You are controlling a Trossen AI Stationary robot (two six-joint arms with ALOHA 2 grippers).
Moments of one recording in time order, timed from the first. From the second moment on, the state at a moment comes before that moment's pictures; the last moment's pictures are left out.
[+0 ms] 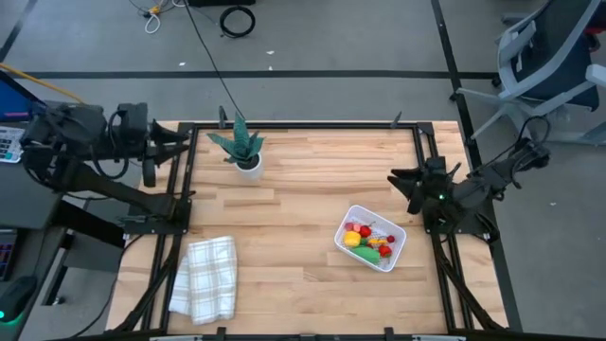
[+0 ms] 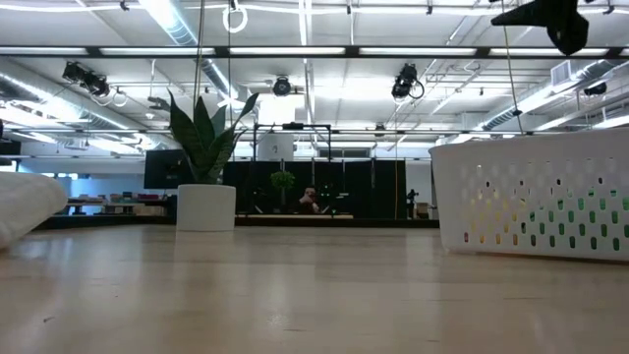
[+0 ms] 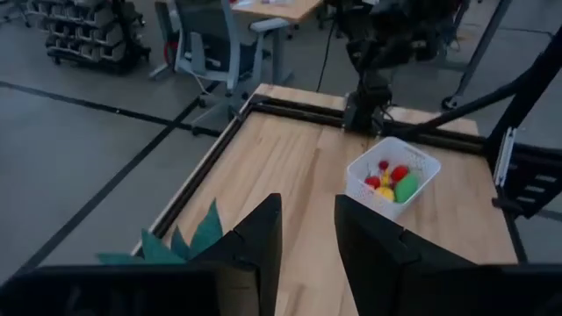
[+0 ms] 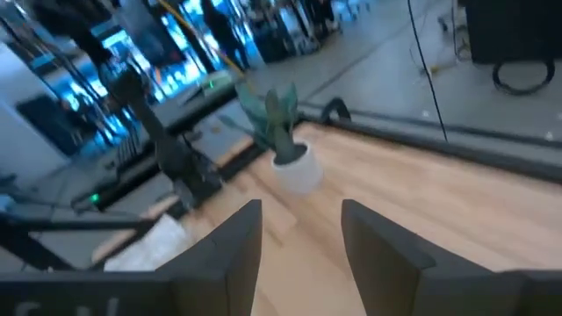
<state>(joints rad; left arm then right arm) -0.14 0.91 1.75 -1.23 -0.43 -0.22 0.55 0.59 0.72 -0.50 0.97 0.82</state>
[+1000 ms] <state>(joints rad) -0.13 0.18 0.50 -0.09 -0.38 -0.22 -0.01 0.38 0.21 0.37 0.13 0.48</state>
